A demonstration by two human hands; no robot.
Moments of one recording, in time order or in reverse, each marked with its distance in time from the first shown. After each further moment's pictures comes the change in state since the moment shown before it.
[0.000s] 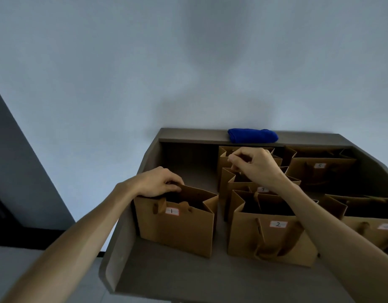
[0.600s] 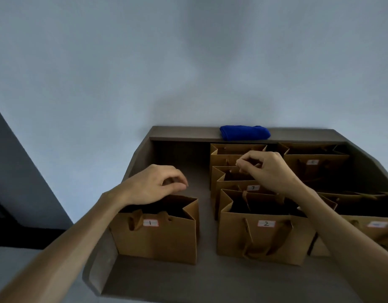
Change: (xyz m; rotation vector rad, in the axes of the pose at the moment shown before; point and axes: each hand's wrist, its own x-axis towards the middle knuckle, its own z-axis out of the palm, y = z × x) left_hand -0.014 0.051 0.002 -0.064 0.197 0.085; right_hand -0.022 0.027 -0.038 -0.035 -0.058 -0.030
